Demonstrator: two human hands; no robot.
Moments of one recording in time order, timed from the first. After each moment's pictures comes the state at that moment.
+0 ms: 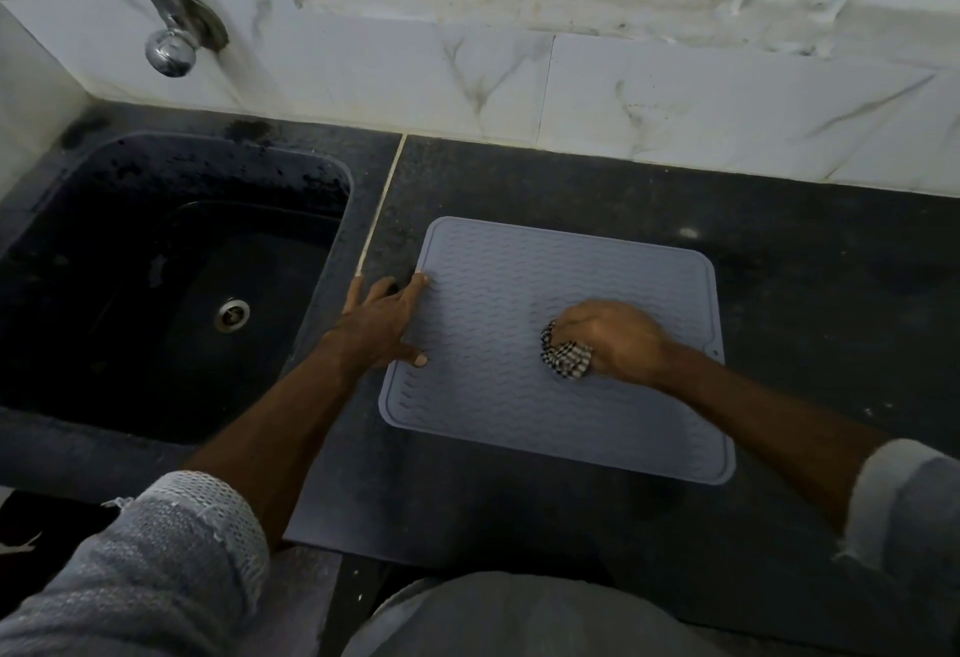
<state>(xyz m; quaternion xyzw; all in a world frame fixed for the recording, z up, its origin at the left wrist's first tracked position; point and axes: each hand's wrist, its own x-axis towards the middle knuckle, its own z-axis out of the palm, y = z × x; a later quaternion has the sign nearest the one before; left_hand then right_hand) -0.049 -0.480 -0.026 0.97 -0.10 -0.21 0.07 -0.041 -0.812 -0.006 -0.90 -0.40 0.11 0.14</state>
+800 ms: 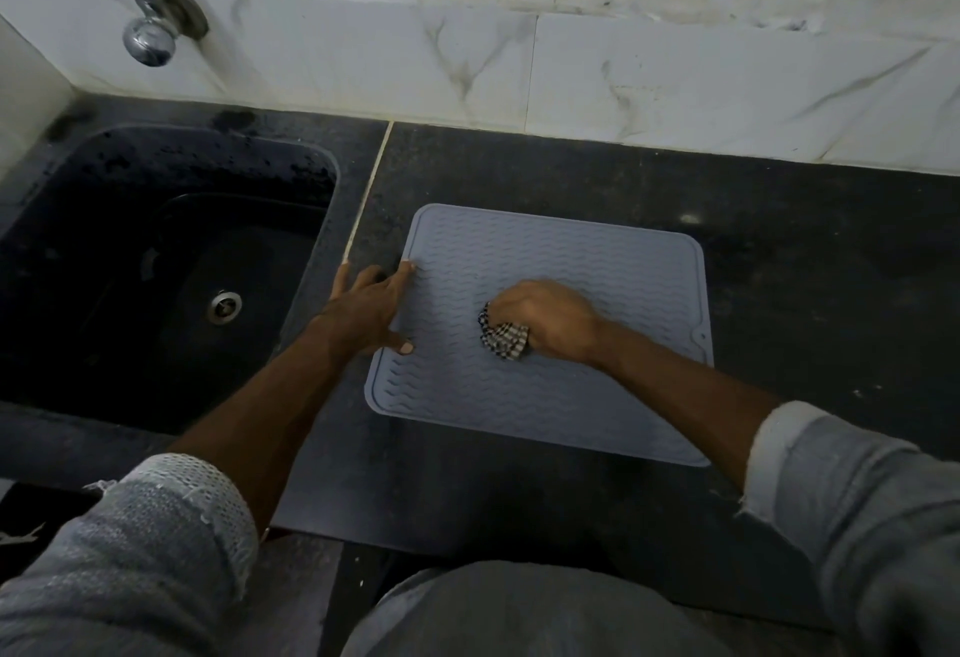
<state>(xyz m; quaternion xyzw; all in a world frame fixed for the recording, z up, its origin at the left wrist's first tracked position) -0.049 -0.489 -0.016 0.97 -0.09 -0.23 0.04 -0.034 -0.763 -0.013 -0.88 -0.43 0.12 0.17</state>
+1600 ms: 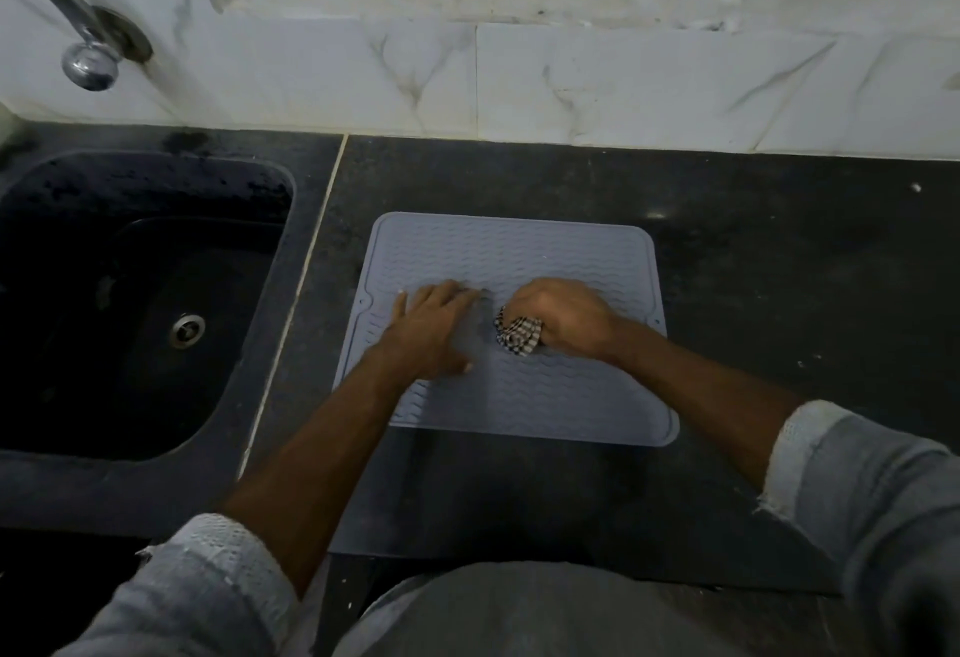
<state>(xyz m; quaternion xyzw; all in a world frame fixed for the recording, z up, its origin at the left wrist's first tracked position) -0.067 -0.598 -0.017 0.96 -0.16 -0.20 0.10 -0.047 -0.818 0.003 -0.91 -0.35 0.12 0.16</state>
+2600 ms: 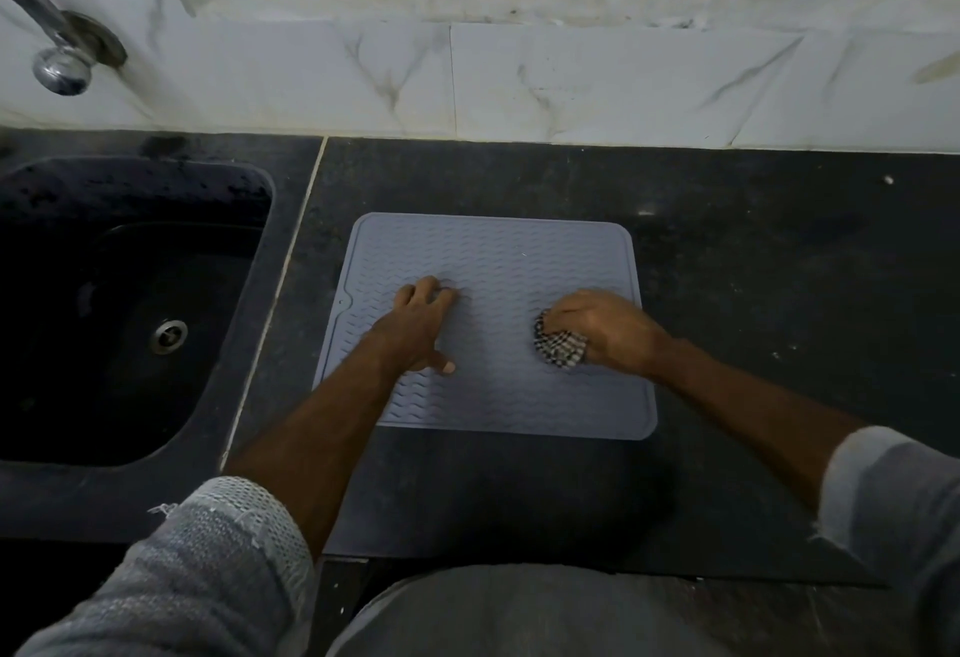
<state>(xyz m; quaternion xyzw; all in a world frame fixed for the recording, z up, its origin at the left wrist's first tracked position) -0.060 -0.611 -0.016 0.96 -0.14 -0.24 0.08 -0.070 -0.894 -0.013 -0.92 -0.37 0.08 0.15</state>
